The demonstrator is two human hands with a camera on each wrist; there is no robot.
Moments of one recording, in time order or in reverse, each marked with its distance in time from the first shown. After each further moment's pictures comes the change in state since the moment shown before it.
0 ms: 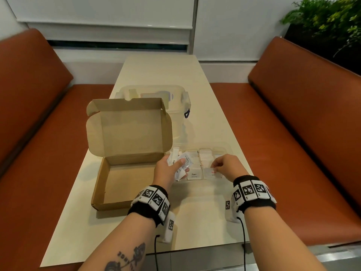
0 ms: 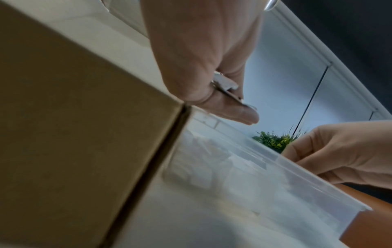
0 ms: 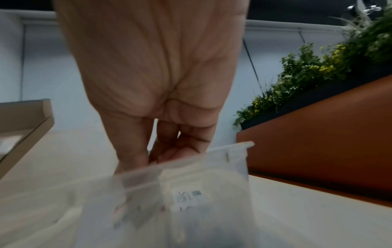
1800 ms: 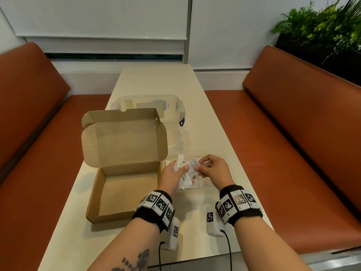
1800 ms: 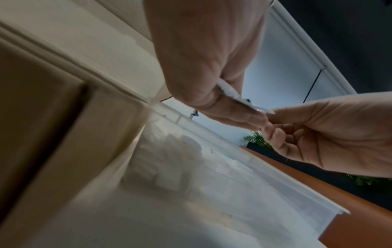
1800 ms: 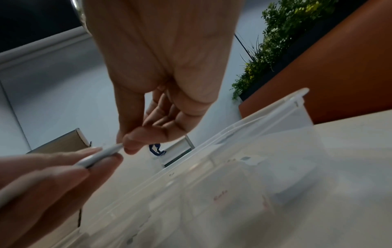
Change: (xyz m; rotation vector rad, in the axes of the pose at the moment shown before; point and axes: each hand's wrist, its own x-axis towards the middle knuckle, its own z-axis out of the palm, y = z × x) left_hand 0.004 0.003 0.025 0.222 -0.078 0.041; right_hand -0.010 -0.031 0.013 0.791 0.157 -0.007
